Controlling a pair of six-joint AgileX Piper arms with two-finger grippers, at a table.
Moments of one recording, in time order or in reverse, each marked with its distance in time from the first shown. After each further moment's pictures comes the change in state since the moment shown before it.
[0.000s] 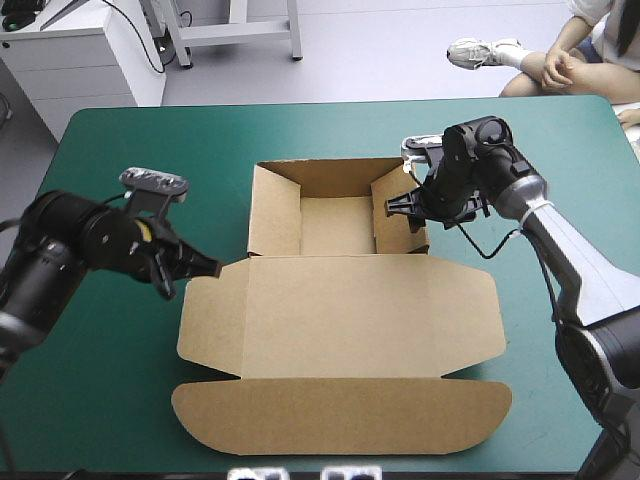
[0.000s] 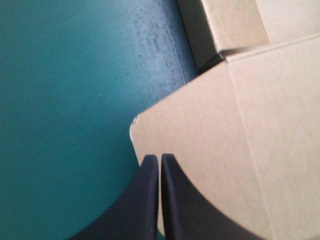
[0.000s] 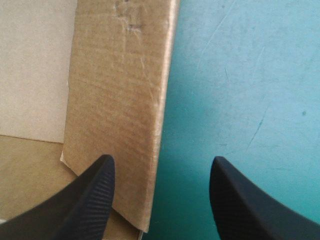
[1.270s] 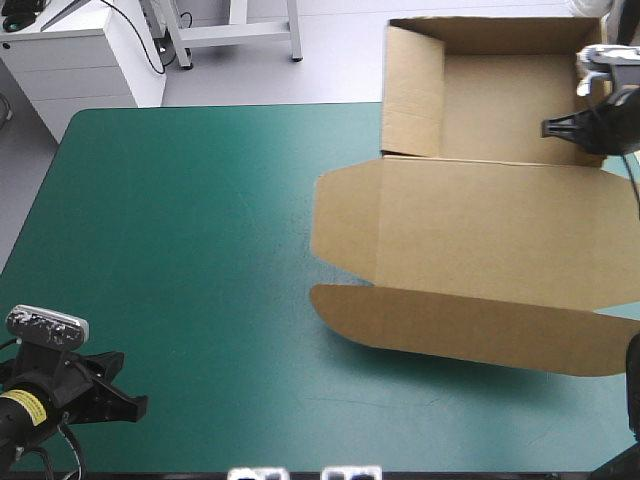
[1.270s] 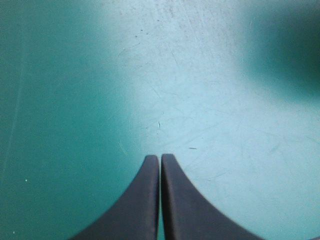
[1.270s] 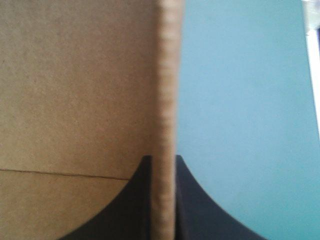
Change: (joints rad) left arm 0.000 -0.721 0.469 0.037 -0.052 0.002; right arm -0.530 -0.139 -0.219 0.007 0.010 -0.266
